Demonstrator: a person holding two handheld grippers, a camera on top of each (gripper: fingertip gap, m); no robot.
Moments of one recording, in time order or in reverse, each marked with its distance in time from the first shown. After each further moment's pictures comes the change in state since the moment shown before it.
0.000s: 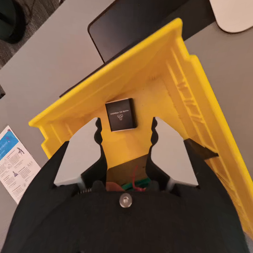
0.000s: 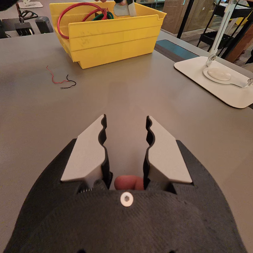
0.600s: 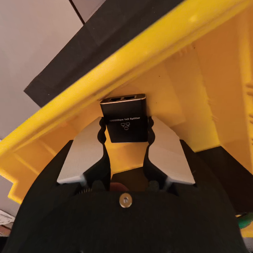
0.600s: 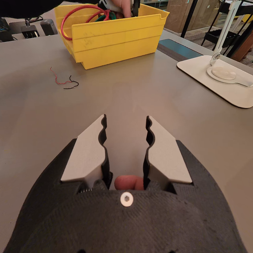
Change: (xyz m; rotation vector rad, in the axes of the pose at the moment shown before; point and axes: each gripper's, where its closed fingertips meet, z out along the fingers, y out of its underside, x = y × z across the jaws) left arm -0.008 0.030 0.064 -0.319 0.064 0.048; right arm -0.001 0.000 0.000 0.001 -0.027 0.015
